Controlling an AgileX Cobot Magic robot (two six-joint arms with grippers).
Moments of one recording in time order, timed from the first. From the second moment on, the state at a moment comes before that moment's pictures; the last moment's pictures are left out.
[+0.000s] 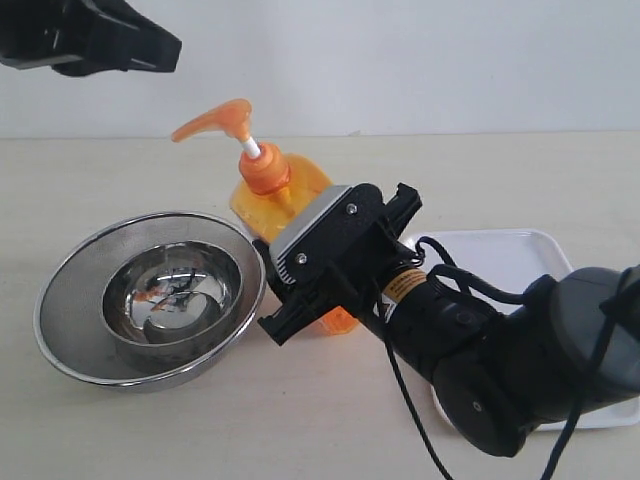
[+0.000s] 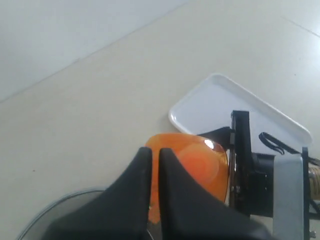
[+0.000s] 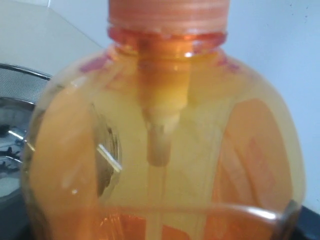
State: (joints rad) left arm -0.37 1.23 -1.14 -0.56 0.67 0.64; right arm 0.86 1.89 -0.65 0.21 -1.06 -0.45
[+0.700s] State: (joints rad) left arm -0.37 0.53 -0.50 -0.86 0.10 0.55; right arm 0.86 1.89 -0.65 0.28 -1.07 -0.35
